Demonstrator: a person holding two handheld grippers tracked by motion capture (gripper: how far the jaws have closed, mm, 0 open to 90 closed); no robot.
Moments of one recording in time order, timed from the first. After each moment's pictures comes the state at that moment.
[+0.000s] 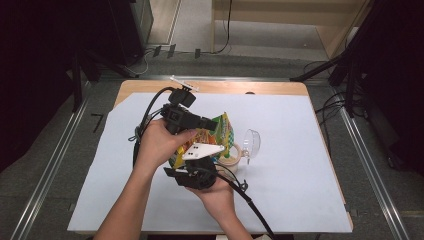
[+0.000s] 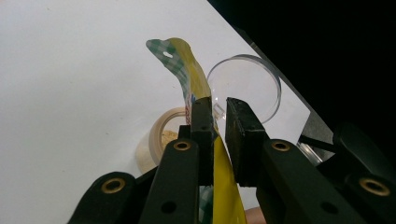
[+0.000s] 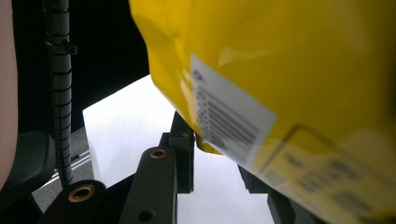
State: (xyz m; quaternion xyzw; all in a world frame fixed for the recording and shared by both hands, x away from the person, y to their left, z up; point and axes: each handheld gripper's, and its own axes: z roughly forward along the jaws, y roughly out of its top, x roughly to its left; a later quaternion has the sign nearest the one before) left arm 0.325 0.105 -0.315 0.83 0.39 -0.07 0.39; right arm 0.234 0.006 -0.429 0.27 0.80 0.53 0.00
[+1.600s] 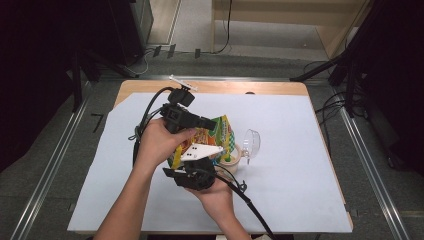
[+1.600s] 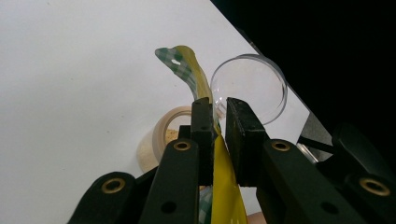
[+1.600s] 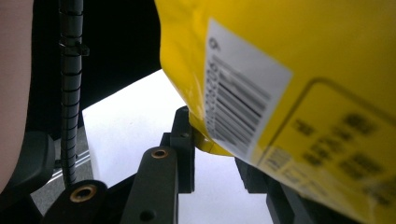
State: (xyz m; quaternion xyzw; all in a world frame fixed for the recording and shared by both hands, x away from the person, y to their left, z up) left arm 0.331 0.110 -0.320 0.83 0.40 -0.08 0.39; right arm 0.233 0.009 -0.429 0.27 0.80 0.53 0.01
